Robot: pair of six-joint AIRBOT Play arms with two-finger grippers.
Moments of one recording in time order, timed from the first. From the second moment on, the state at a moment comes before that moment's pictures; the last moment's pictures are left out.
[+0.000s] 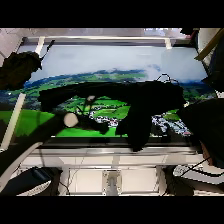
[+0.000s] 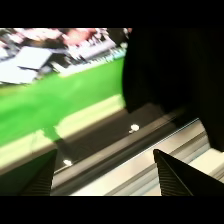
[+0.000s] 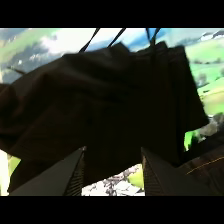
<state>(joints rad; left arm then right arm) -0.67 -1.16 0.76 1.05 -0.77 -1.66 -0.65 -1.33 1.47 -0.95 1.33 1.16</state>
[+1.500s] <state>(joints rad) -0.40 -0.97 0.96 1.26 -1.00 -1.73 -0.69 -1.31 1.25 -1.01 1.46 1.04</state>
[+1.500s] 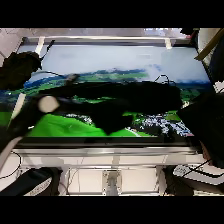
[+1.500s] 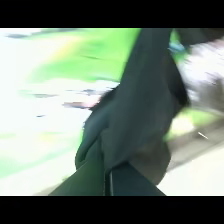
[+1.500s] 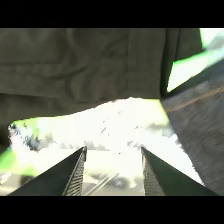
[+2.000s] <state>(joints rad) -0.02 -0.61 0.96 1.67 -1.24 -1.82 -0.52 -1.30 1.00 -0.86 1.38 1.01</state>
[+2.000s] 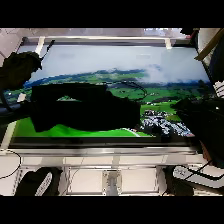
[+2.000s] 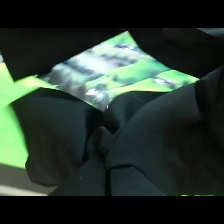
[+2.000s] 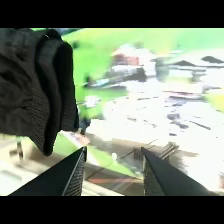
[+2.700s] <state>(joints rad) 0.01 -0.80 0.96 1.69 -1.26 -1.80 -0.34 -1.30 1.06 -0.91 1.34 1.01</state>
